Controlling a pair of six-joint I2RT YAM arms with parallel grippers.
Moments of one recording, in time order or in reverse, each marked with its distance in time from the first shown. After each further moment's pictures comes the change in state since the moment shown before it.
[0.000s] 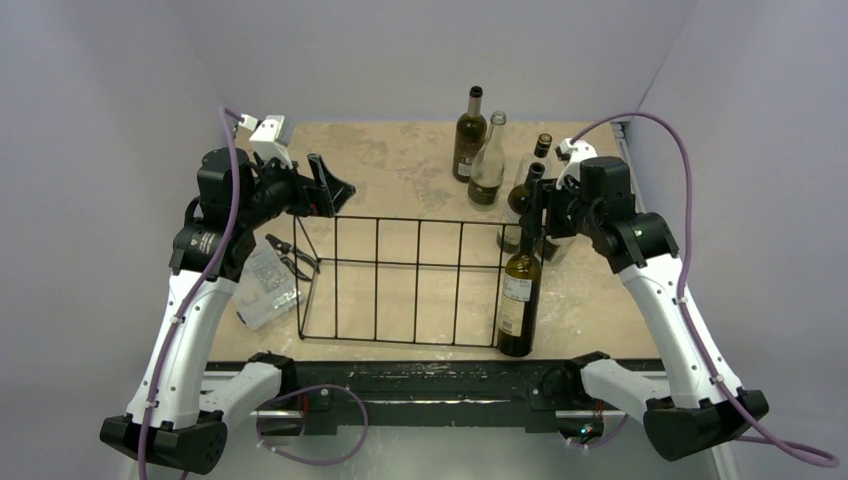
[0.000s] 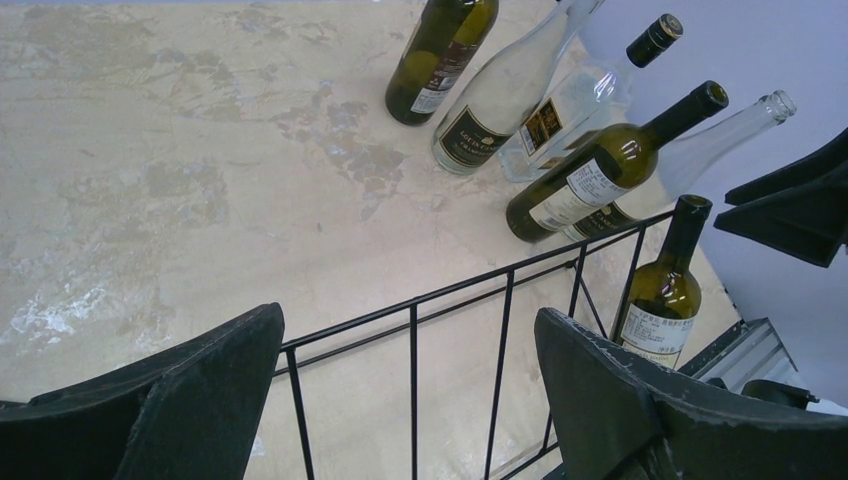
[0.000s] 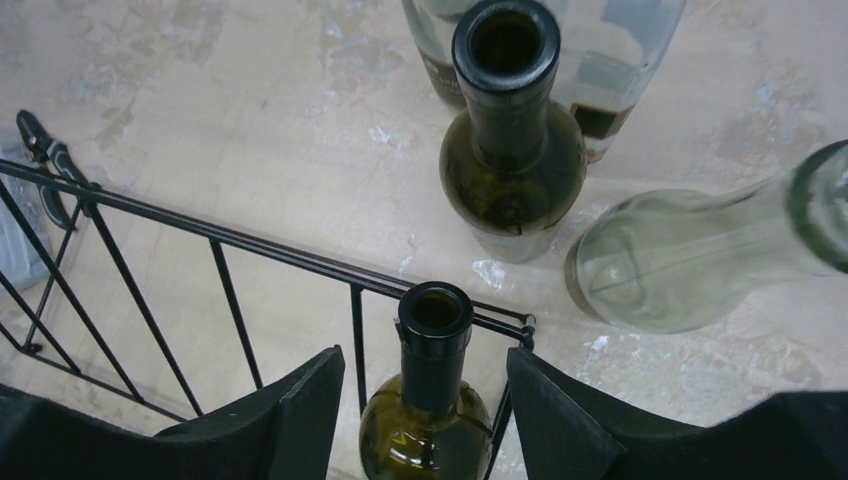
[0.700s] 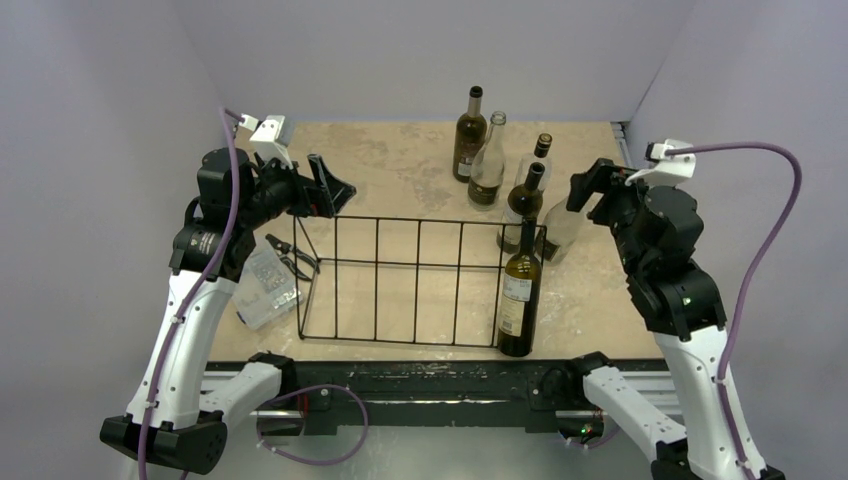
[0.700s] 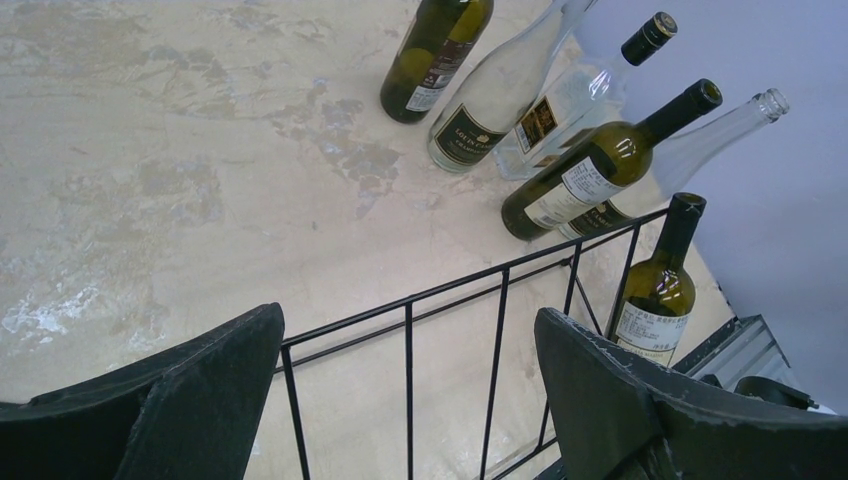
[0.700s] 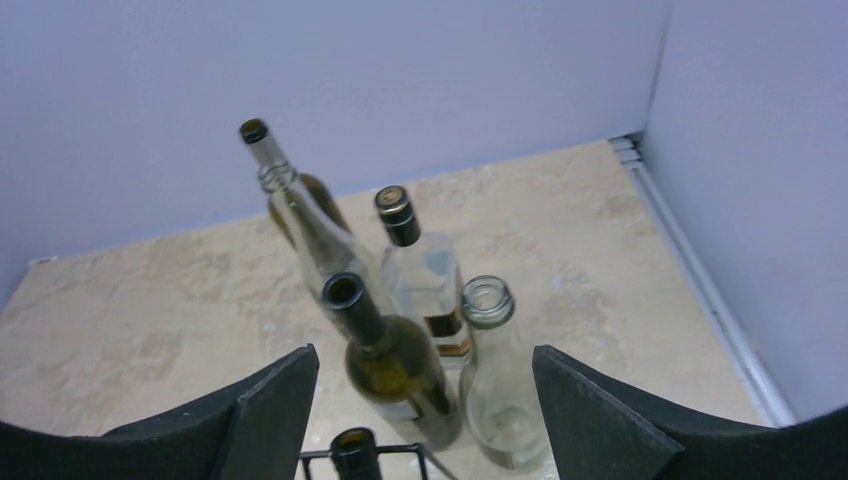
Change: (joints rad) left arm 0.000 0.000 0.000 -0.002 0.008 -0.002; right arm 0.000 -0.267 0.004 0.242 0.387 0.080
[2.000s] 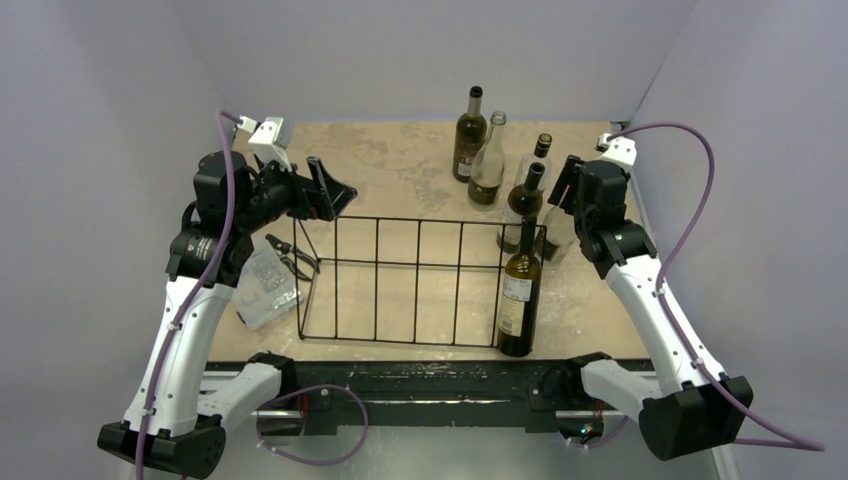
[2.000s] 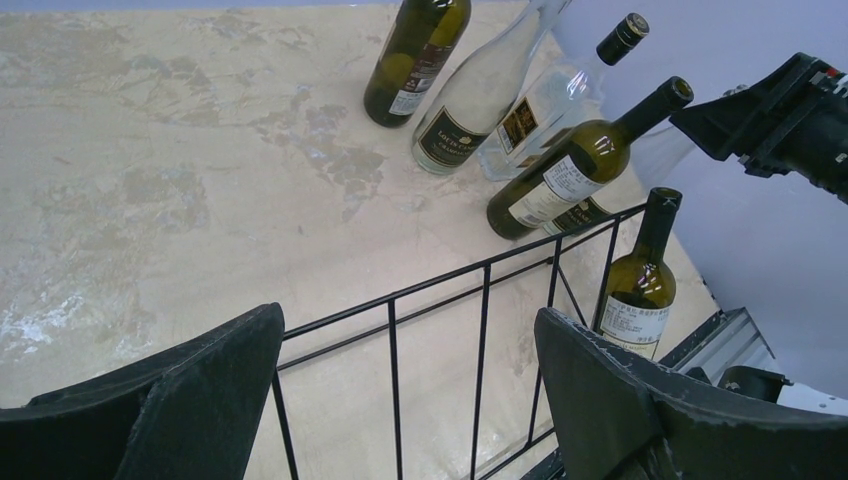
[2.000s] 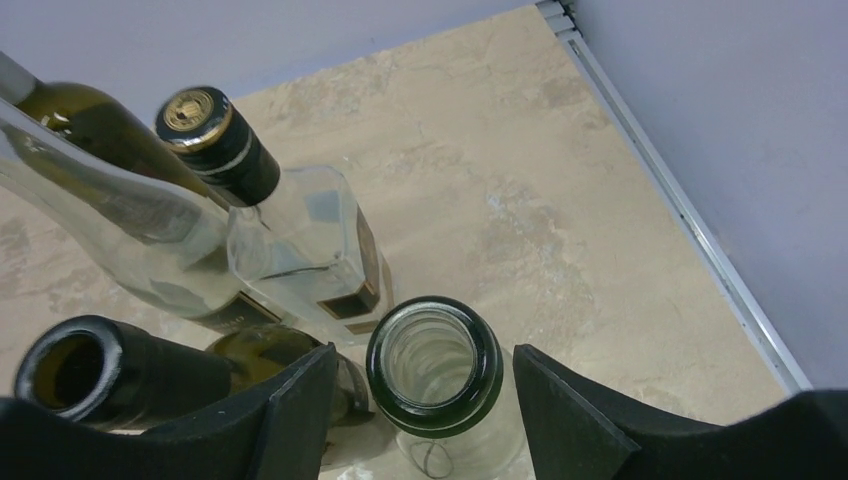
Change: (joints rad) left arm -0.008 -0.024 0.000 0.001 0.019 -0.016; right arm -0.067 0.250 -0.217 0.235 0.150 0.055
